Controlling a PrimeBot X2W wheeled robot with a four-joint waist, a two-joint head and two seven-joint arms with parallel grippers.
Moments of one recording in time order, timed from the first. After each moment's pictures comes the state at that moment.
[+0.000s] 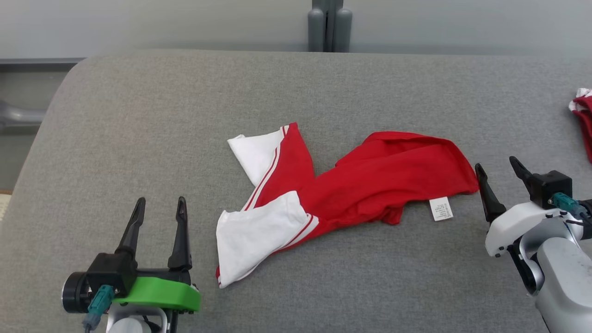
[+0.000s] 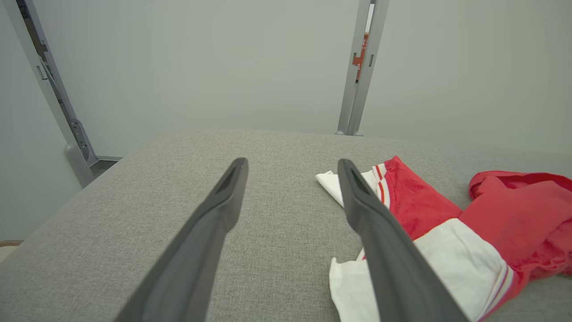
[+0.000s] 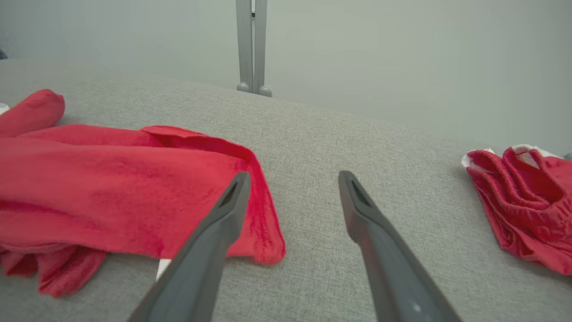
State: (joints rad) left arm -0.06 0.05 -0.06 0.16 -0.18 -0.08 -0.26; right arm -0.39 -0.33 0.17 0.63 0.24 0.13 -0.26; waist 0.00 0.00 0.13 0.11
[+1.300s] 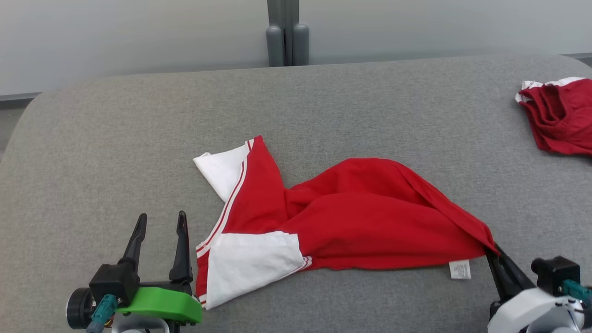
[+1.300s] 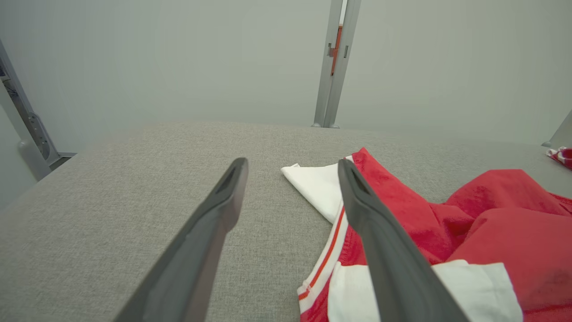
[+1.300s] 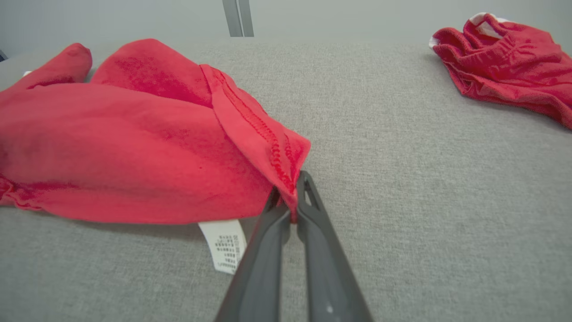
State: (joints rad) left arm -0.04 0.05 -0.08 0.19 -0.21 -0.05 -0.26; right arm -0.04 -0.37 0.21 0.39 0.40 0.13 -0.26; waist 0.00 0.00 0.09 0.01
